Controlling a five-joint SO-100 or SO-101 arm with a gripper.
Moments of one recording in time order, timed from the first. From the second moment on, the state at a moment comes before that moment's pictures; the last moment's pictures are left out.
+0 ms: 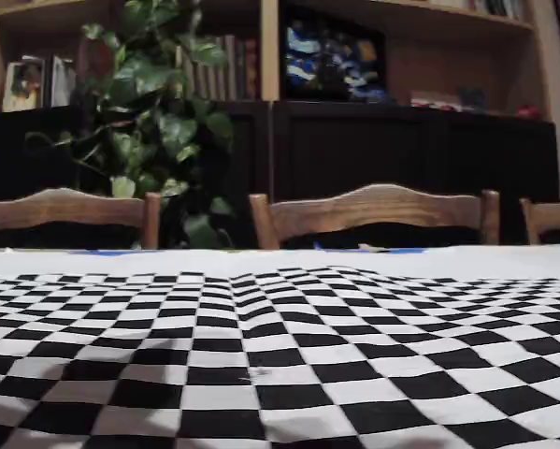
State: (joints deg) arm 9.5 138.4 136.8 10.0 -9.9
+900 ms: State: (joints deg) arm 0.1 183.0 177.8 32.7 -7.8
